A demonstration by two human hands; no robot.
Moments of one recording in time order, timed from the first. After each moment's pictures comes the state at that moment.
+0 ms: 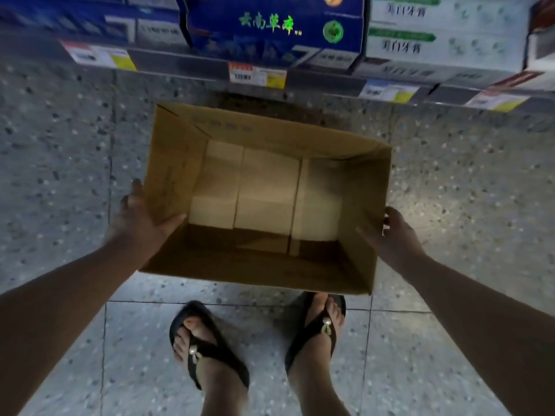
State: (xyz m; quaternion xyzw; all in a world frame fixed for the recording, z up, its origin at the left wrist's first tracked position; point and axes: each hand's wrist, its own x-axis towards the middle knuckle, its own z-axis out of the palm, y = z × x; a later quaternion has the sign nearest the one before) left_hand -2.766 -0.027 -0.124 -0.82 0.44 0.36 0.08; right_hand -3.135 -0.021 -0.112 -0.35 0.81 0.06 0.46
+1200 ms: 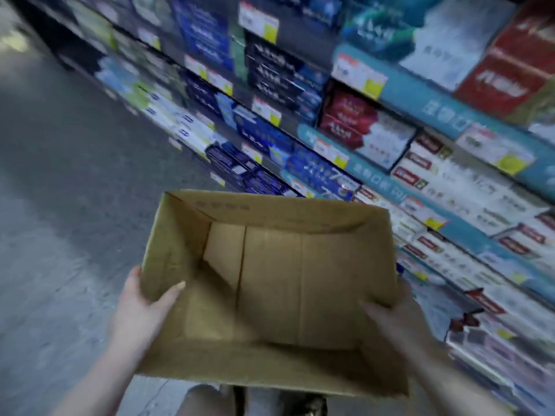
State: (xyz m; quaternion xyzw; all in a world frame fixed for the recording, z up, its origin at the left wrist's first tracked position) left_hand -2.650 0.137 0.420 -0.89 0.08 0.27 -0.37; right_hand -2.925 -0.060 0.425 -0.57 0.67 -0.02 0.47
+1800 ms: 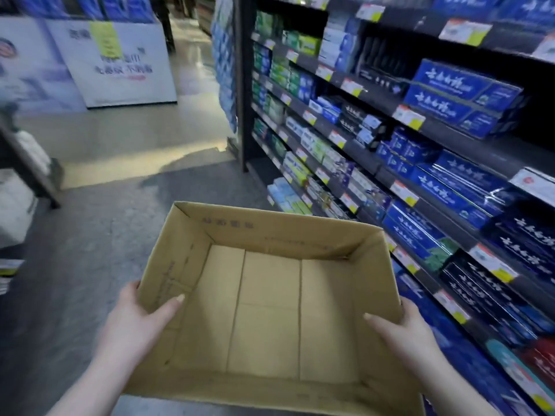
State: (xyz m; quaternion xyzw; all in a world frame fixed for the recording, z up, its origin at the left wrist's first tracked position) left_hand -2.321 0.355 0.623 -0.90 -0.05 0.08 -0.43; right_hand -2.487 0.048 0.629 -0.74 0.48 -0.02 0.47
